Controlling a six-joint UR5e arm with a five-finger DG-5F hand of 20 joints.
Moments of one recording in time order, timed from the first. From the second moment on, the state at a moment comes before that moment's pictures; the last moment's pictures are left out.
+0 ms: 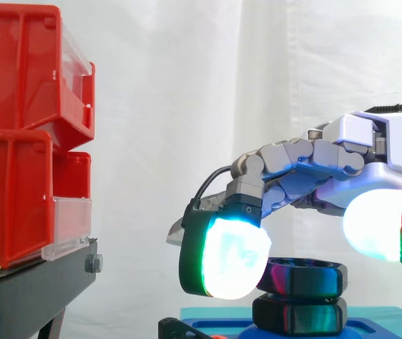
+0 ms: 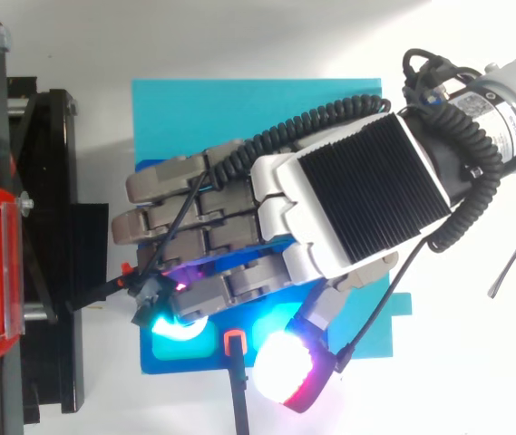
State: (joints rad) arm -0.01 -2.30 -1.28 -2.49 -2.06 -1.32
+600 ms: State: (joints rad) arm -0.05 -2.30 -1.28 -2.48 -2.10 -1.32
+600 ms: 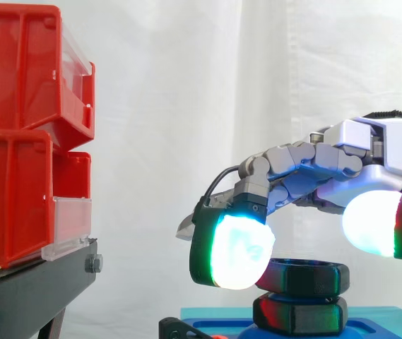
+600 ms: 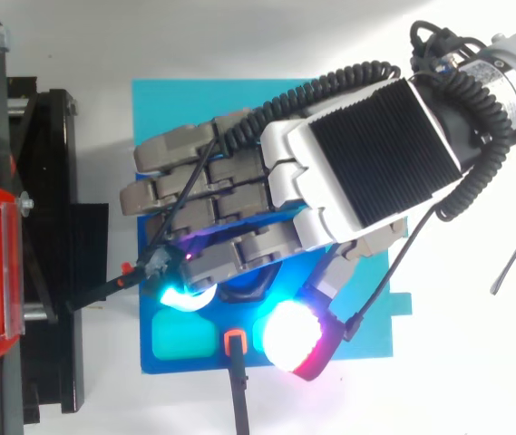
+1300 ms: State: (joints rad) arm -0.13 -2.31 -1.28 -2.43 -2.20 -1.30
